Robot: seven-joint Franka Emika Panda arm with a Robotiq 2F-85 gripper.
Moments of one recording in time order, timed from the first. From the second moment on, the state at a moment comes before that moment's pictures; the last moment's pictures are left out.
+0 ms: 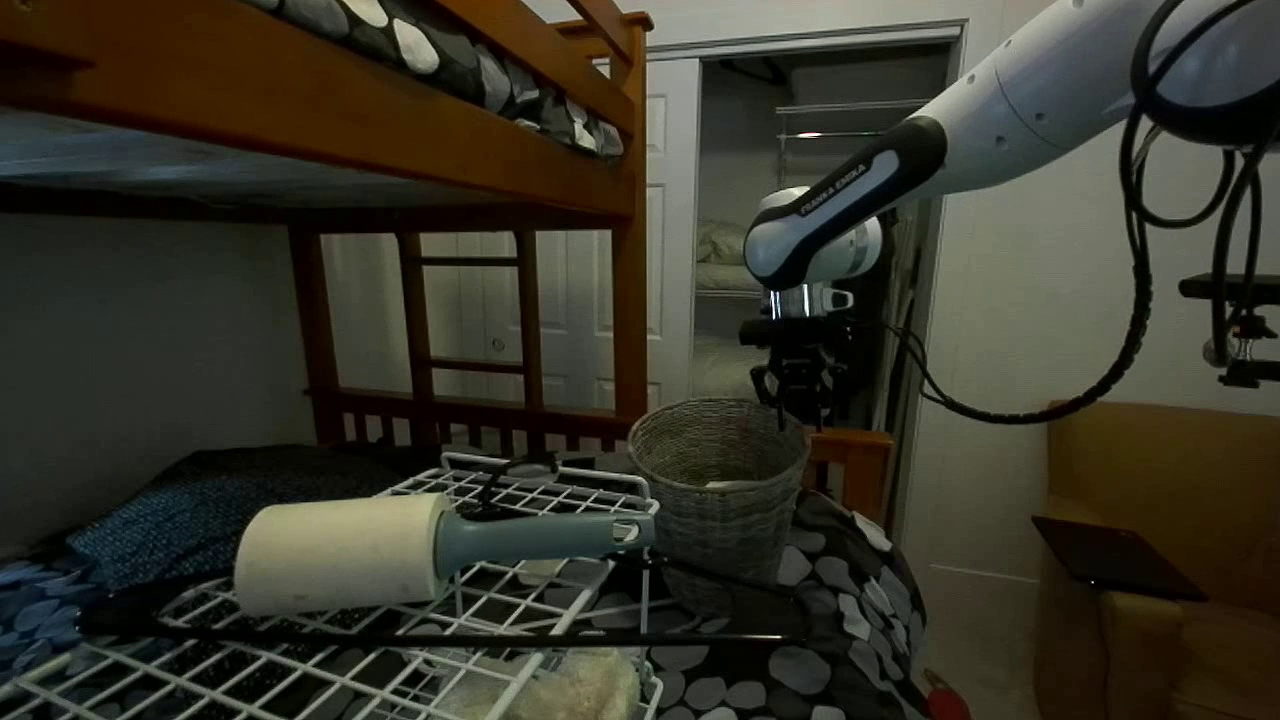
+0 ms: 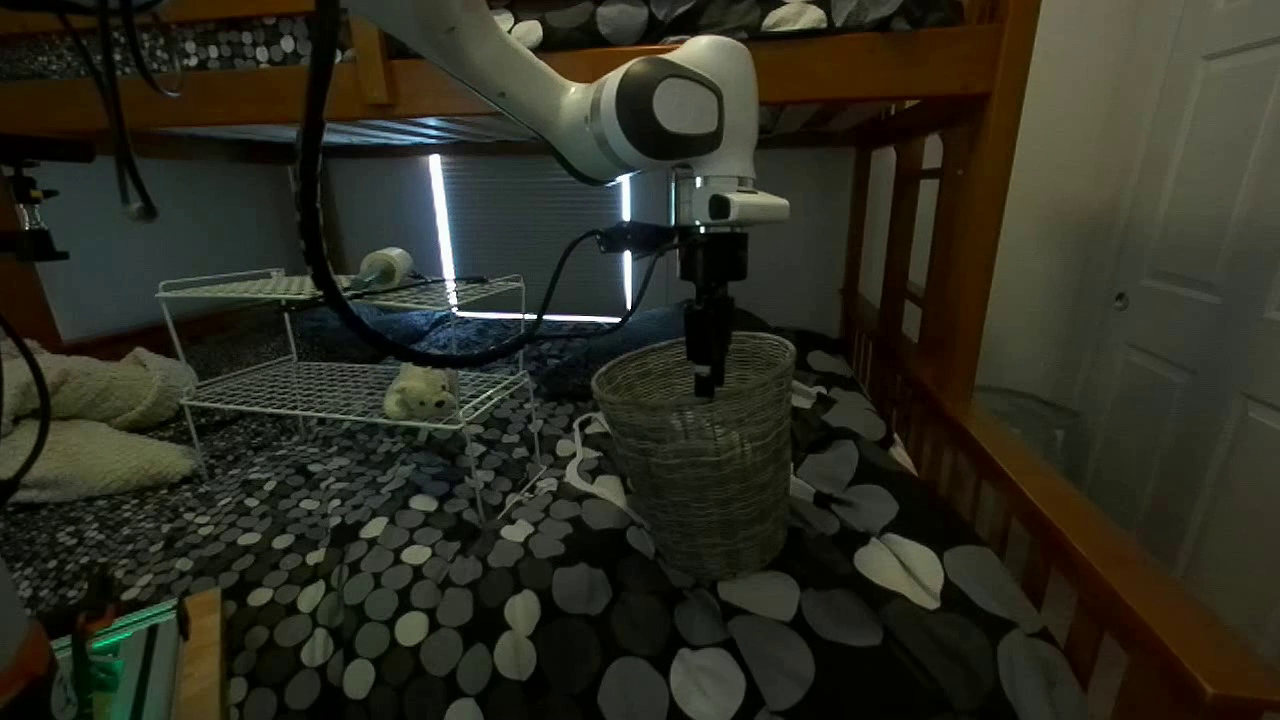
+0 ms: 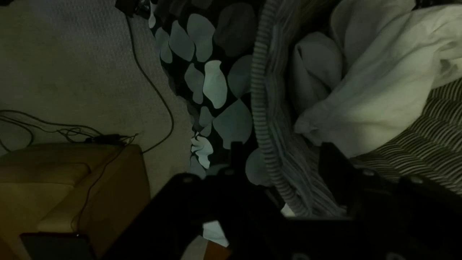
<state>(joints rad) 0.03 0.25 -0.13 -1.79 -0.09 1.98 0.89</state>
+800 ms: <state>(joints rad) 0.06 0.17 -0.02 -1.78 -0.10 2.03 0.56</state>
